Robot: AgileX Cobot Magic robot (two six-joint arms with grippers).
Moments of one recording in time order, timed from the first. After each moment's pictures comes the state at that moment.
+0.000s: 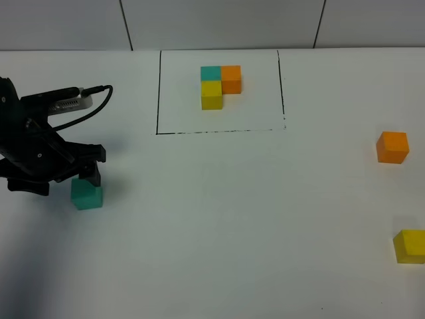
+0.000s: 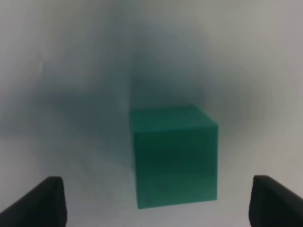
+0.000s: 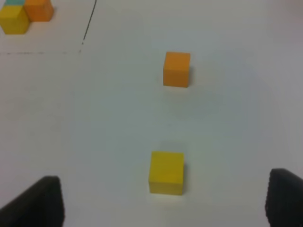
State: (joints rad) left arm -0.14 1.75 -0.99 -0.16 0.64 -0.18; right arm 0.03 0.01 -0.50 0.00 1.07 -0.02
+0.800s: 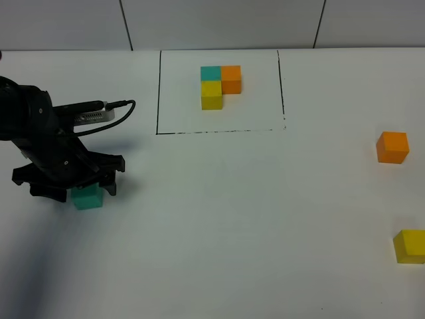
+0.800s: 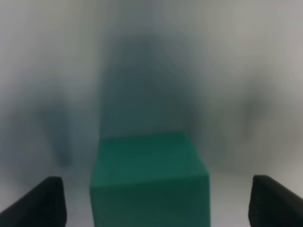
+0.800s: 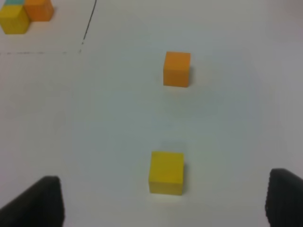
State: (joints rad) left arm -0.21 1.89 -1.02 -0.11 0.58 -0.25; right arm 0.03 0.01 -0.50 0.00 1.07 -0.02
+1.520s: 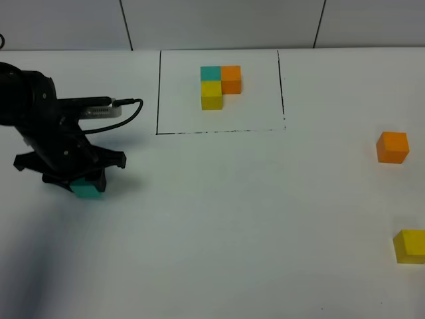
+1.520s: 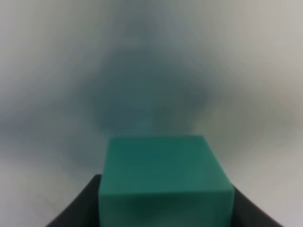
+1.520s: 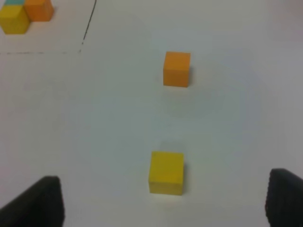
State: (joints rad) left arm -0.21 1.91 -1.13 -0.11 0.72 -0.12; right arm 0.03 0.01 -0.50 0.00 1.07 -0.02
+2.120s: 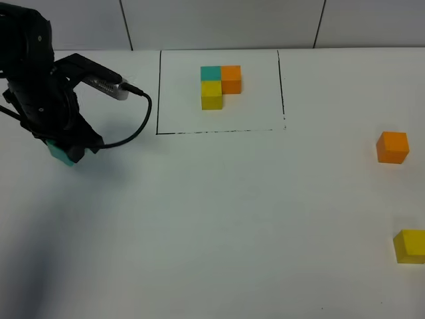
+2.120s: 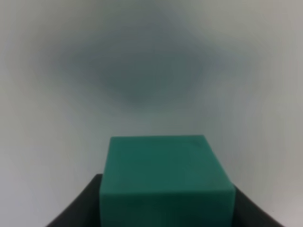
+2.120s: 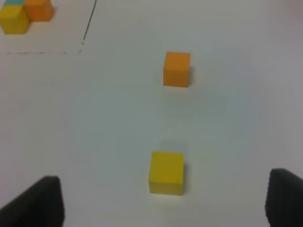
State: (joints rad) left arm -0.23 1.91 -1.39 0.07 1.02 0.29; right arm 0.03 0.01 -0.50 0.00 1.07 -0.02
